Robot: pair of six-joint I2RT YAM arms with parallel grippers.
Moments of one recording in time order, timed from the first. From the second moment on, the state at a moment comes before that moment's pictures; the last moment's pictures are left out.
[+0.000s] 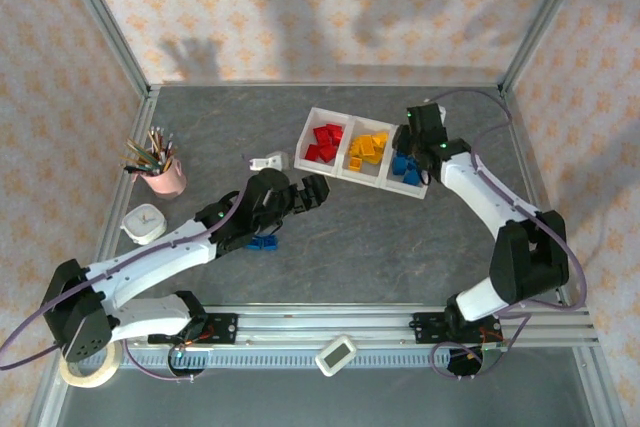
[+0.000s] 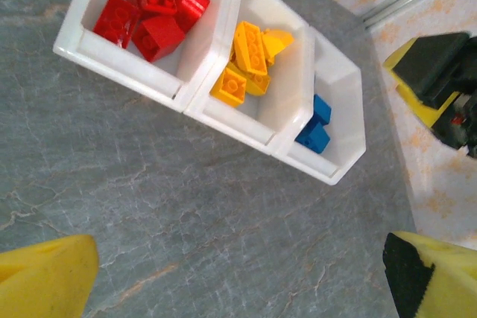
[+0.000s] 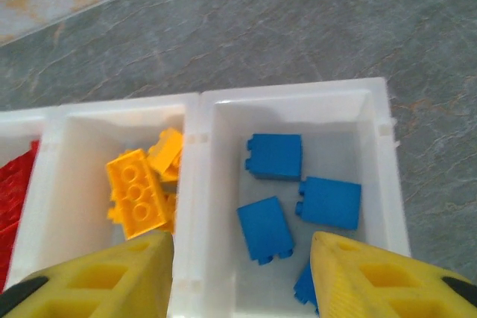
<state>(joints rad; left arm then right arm) -0.78 1.14 0.83 -0.24 -0.21 -0.94 0.32 1.50 1.16 -0.44 0.21 0.54</state>
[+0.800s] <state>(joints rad) -0.66 0.60 0.72 -0.71 -0.35 -1.09 0.99 1.86 1.28 -0.34 0.08 0.54</state>
